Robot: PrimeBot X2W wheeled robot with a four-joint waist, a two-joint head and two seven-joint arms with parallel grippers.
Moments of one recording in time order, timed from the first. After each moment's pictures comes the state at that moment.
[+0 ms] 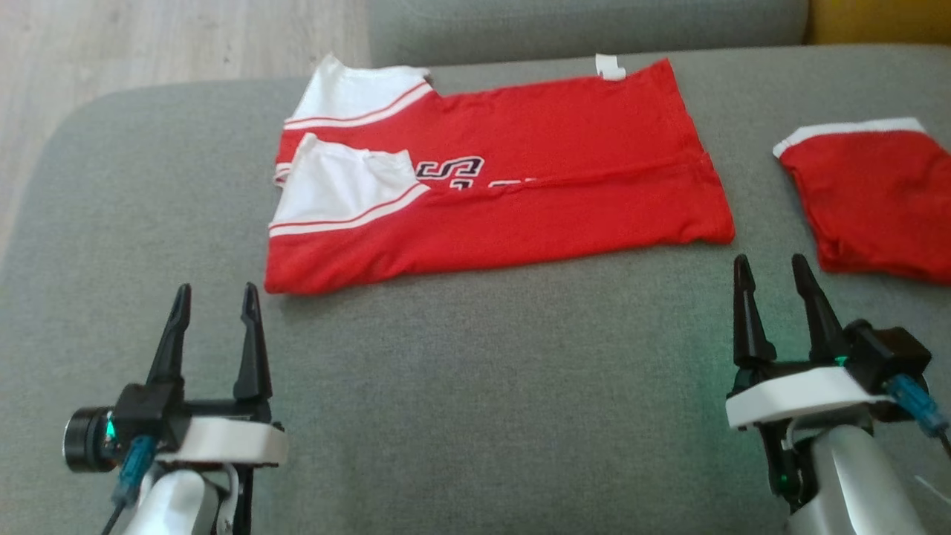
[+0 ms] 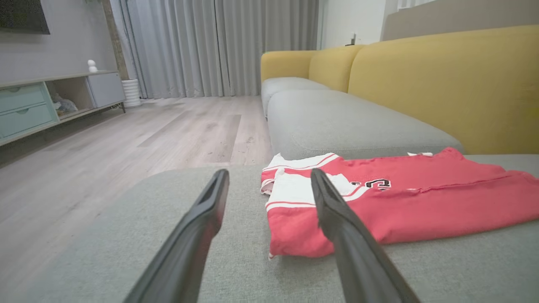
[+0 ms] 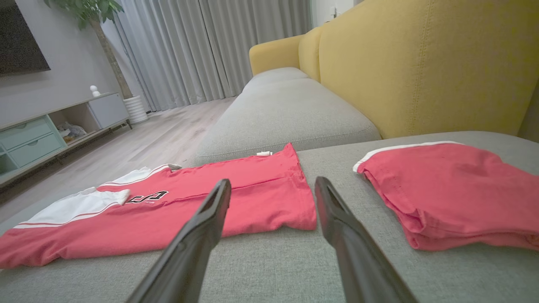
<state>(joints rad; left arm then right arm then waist) -0.13 0.29 -0.30 0.20 -0.37 0.18 -0.26 -0.15 -0.05 -0.01 0.35 0.19 0.13 -0.25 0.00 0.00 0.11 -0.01</state>
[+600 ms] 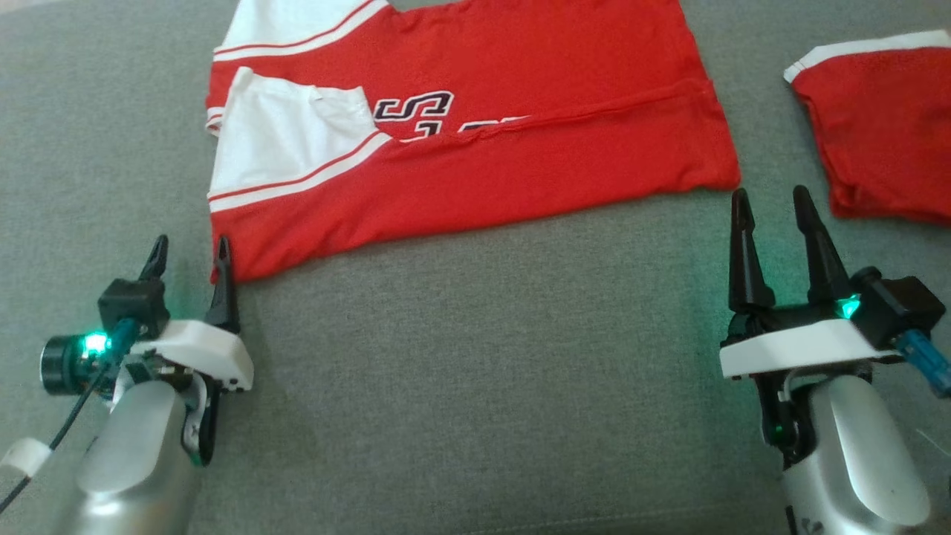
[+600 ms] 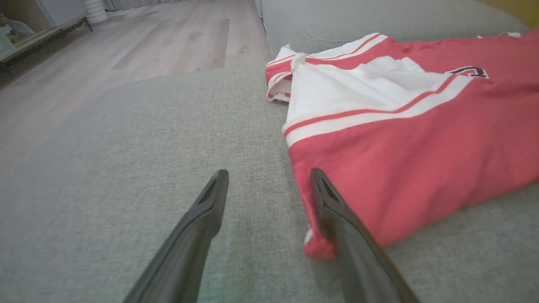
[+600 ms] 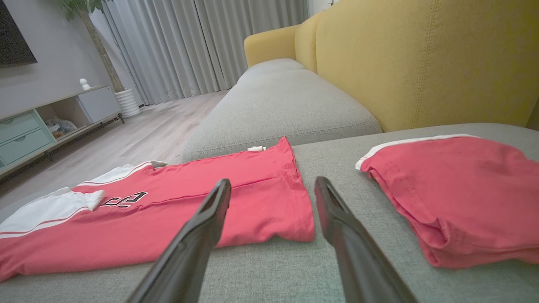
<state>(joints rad) -0.47 0.27 -0.30 0.71 -0.36 0.07 -0.19 -0.24 -0.05 0.03 0.27 0.20 0.13 -0.25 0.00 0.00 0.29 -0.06</state>
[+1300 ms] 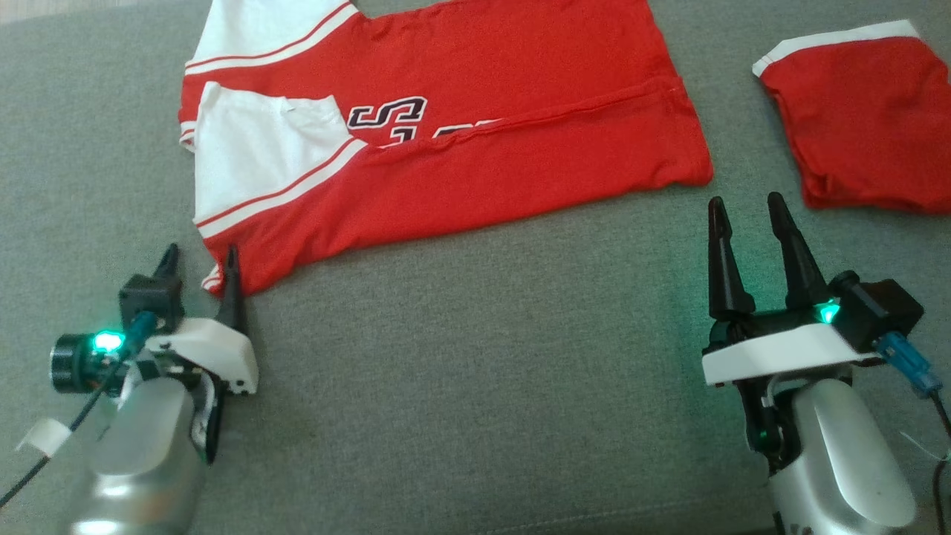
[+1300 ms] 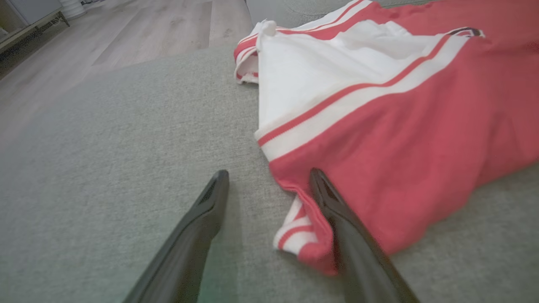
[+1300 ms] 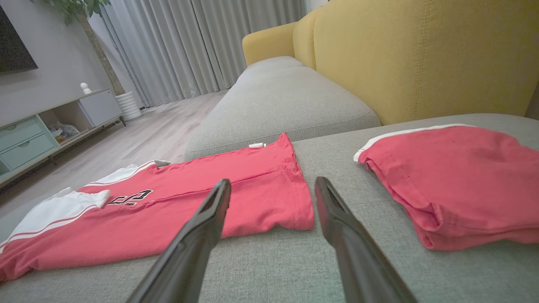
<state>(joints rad) -0.55 0.25 -0.37 0.89 -0.35 0.00 -0.20 -0.24 -0.05 0.08 0.28 0.23 0.13 -0.25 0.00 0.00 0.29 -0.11</state>
